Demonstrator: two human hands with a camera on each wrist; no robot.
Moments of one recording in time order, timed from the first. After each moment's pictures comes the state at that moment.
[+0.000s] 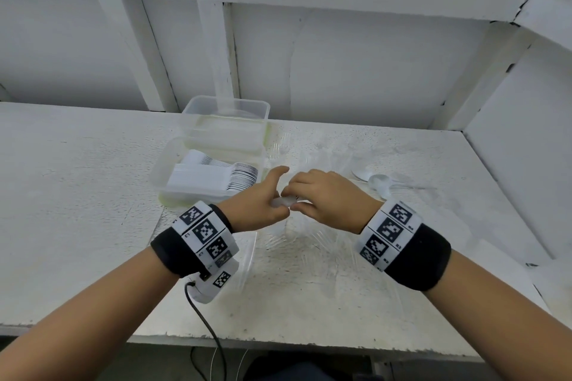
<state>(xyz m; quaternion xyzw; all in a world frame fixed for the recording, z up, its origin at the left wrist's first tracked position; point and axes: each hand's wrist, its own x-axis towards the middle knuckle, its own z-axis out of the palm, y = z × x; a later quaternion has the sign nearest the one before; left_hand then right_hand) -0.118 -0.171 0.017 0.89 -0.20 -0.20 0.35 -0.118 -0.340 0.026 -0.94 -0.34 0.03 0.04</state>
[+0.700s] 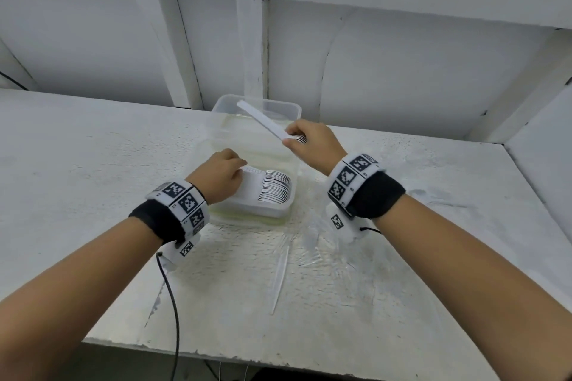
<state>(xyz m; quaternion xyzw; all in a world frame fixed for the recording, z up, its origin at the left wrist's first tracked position) -0.041 -0.054 -0.014 0.97 -0.12 -0.04 0.18 -0.005 -0.257 0.026 -0.93 -0.11 0.00 0.34</state>
